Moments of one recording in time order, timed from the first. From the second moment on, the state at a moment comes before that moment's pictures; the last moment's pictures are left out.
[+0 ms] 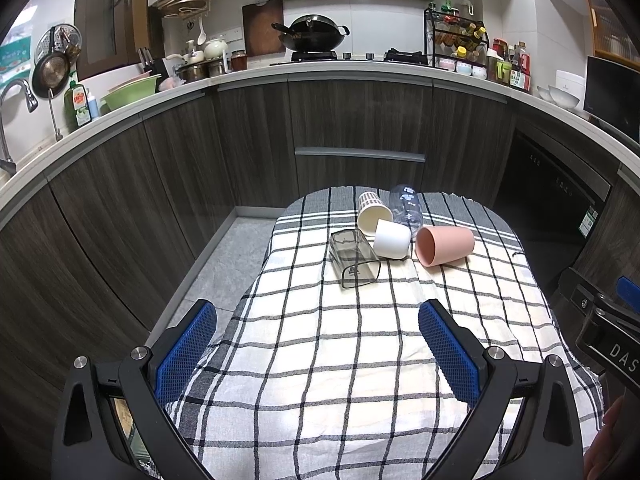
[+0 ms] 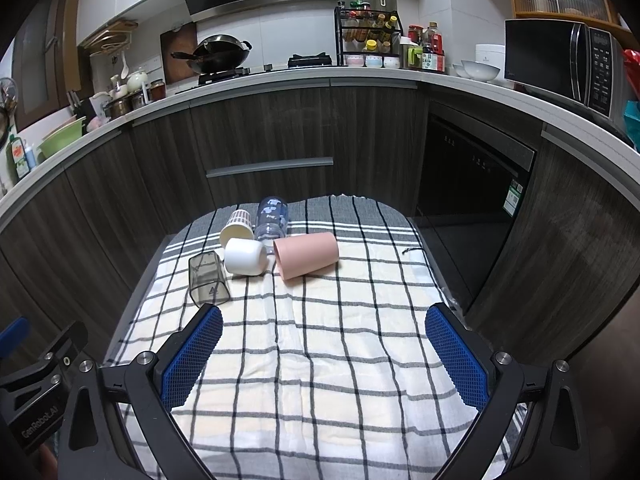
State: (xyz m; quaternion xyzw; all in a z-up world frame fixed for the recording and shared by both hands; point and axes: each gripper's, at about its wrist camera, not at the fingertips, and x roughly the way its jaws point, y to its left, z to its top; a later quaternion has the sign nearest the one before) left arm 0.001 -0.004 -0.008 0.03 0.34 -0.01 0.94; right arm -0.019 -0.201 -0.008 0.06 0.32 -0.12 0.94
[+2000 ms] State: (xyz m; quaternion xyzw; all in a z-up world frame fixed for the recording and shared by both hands) left arm 0.018 0.019 -0.028 0.00 0.35 0.00 0.94; right arm 0.021 -0.182 -0.026 0.04 0.36 -0.08 0.93
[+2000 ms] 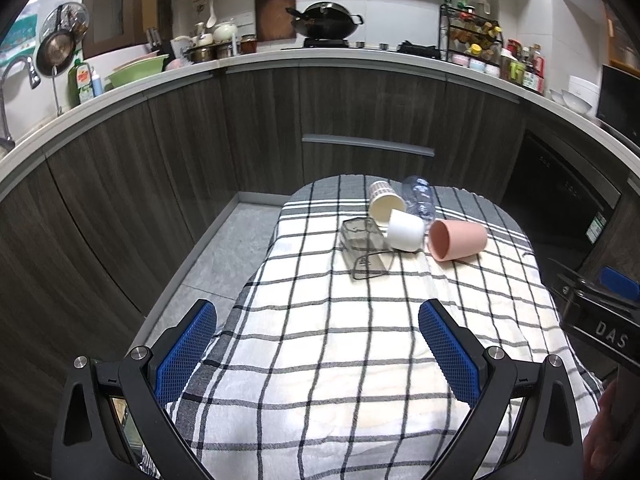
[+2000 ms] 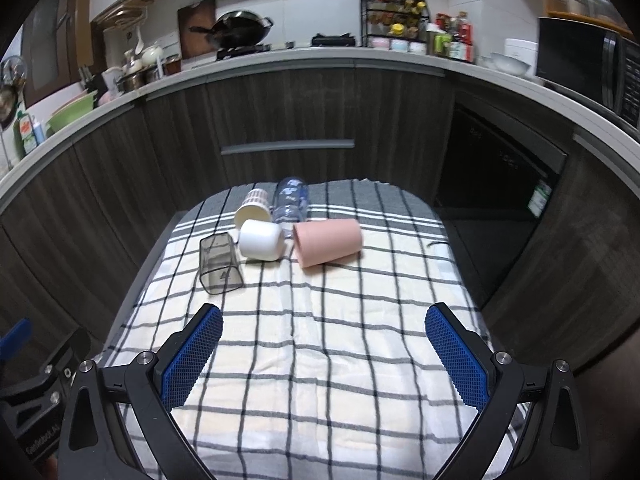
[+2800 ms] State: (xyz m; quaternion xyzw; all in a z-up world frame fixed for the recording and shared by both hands) left arm 0.141 0.077 -0.097 -0.02 0.39 0.02 0.92; right arm 0.209 -0.093 -0.104 -0.05 0.49 0.02 0.87
